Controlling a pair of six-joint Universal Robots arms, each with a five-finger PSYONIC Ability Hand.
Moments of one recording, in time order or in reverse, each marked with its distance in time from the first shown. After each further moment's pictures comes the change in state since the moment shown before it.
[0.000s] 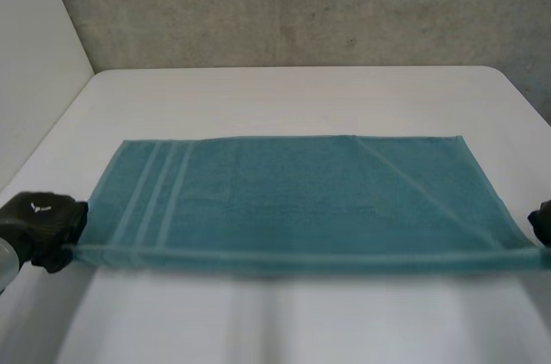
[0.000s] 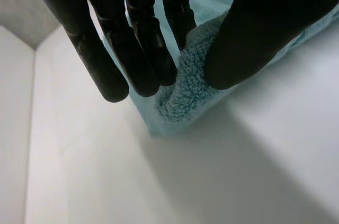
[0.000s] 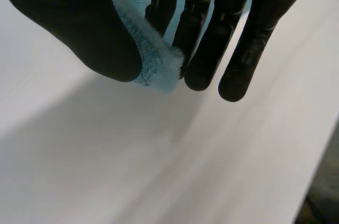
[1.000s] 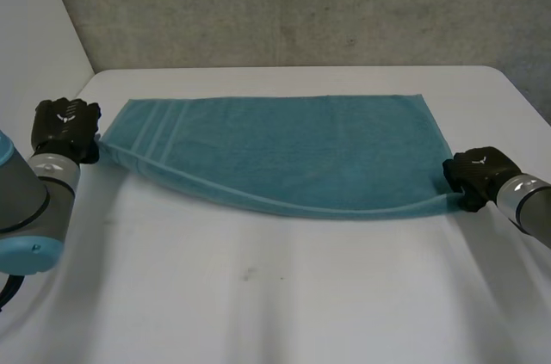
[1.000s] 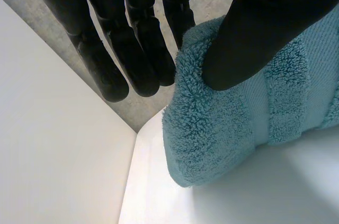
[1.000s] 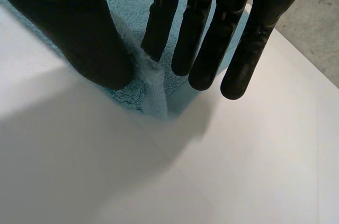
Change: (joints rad) left arm -0.226 -0.505 0.369 0.674 -0.269 -0.232; right arm 0.305 0.426 -0.225 -0.554 0.004 0.431; left_hand 0.000 0.000 0.000 0.000 0.000; right_hand -0.163 -0.231 -0.243 -0.248 -0.189
